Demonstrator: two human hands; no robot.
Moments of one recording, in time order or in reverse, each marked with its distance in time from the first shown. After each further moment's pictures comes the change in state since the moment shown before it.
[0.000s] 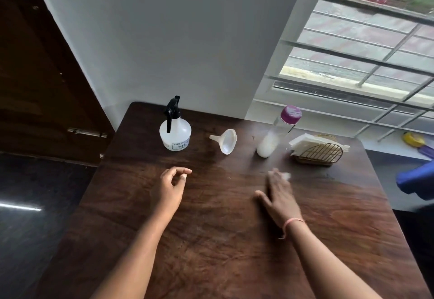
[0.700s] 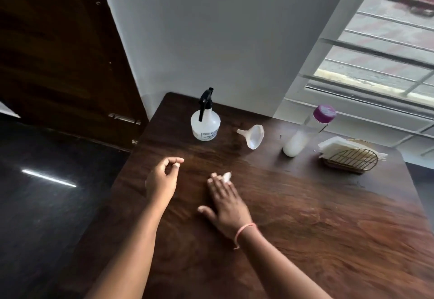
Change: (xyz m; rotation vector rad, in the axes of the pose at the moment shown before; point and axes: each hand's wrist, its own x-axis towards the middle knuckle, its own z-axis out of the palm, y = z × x) left_hand -0.013 -0.023 -0.060 0.003 0.192 -0.133; right_hand -0.043 -0.167 0.053 0.023 -0.029 -0.557
